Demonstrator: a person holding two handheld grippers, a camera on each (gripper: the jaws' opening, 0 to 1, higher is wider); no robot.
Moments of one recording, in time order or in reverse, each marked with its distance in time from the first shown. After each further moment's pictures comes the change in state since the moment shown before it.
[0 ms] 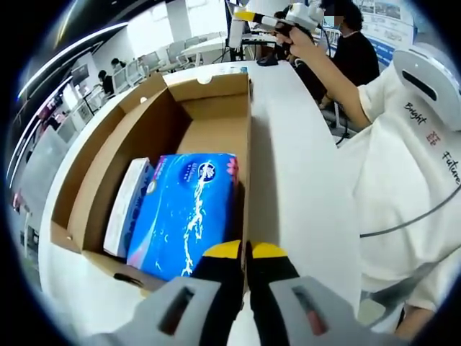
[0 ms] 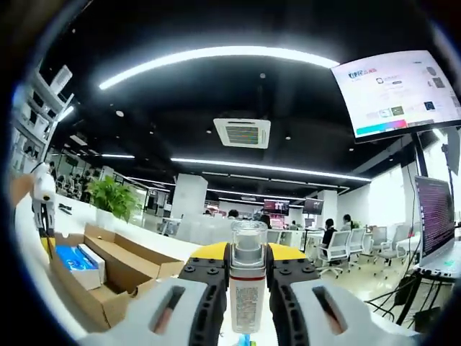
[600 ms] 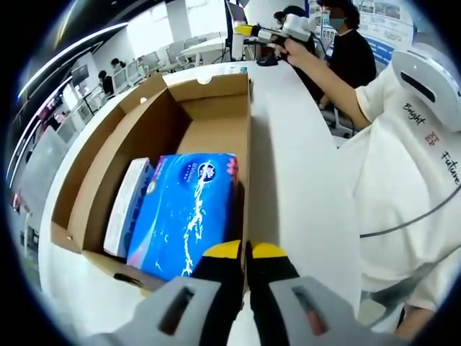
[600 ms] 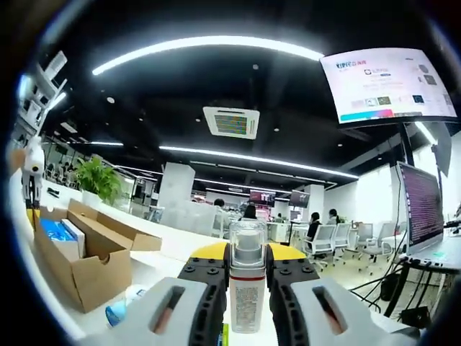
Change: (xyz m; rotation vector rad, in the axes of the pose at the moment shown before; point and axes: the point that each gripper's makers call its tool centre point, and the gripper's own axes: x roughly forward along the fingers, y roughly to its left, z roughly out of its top) left arm 0.000 -0.001 0.000 0.001 -0.002 0.000; right arm -0.004 -0.029 -0.045 -0.037 0.052 -0.067
